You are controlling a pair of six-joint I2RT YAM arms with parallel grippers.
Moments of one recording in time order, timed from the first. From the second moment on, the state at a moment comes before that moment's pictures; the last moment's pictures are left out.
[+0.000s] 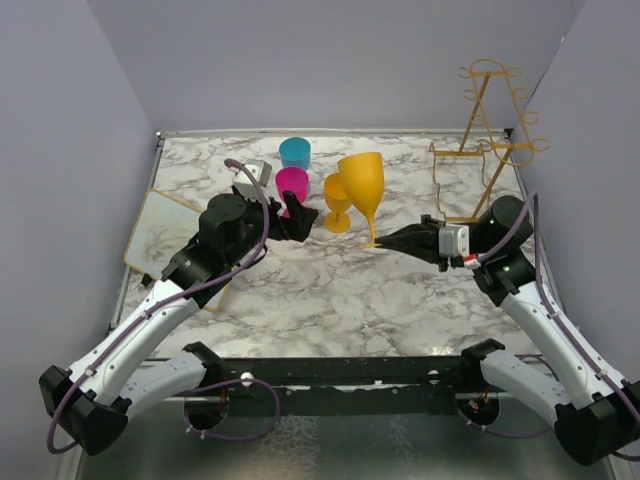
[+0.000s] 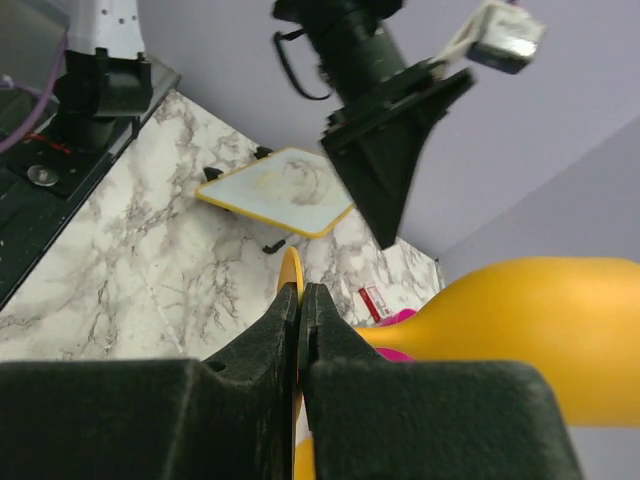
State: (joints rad) left arm -0.63 0.94 0.89 -0.16 -0.04 -0.41; right arm 0.35 0.91 0.81 0.31 -1.30 -0.47
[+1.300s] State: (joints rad) left arm -0.58 1.22 1.20 -0.15 0.59 -0.66; right arm 0.48 0.91 0.78 -0.05 -1.30 -1.02
